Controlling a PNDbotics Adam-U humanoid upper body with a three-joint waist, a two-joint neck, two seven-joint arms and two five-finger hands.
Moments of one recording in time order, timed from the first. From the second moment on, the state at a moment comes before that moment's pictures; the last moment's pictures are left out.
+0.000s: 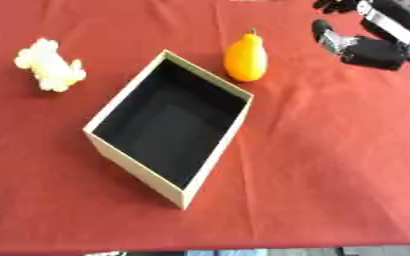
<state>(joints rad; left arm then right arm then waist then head) -0.20 0.26 0.11 -1.98 -0.11 -0.36 0.05 -0.42 -0.85 0.06 -1.82 0.46 0.05 0.33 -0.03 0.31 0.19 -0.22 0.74</state>
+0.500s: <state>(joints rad) -0.20 0.26 0.10 -1.98 -0.11 -0.36 0.05 -0.50 -0.85 0.10 -1.75 0.50 0.03 0.35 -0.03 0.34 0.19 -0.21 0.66</state>
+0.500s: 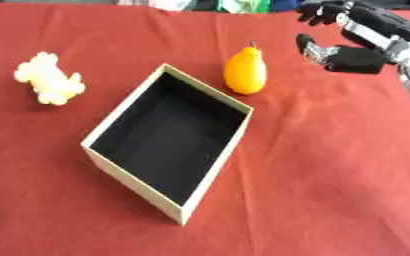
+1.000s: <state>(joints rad) -0.21 0.26 0.10 -1.98 -0.11 -0.36 0.04 -0.54 -0.82 0.12 -1.70 0.55 0.02 0.36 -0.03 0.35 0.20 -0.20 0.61</state>
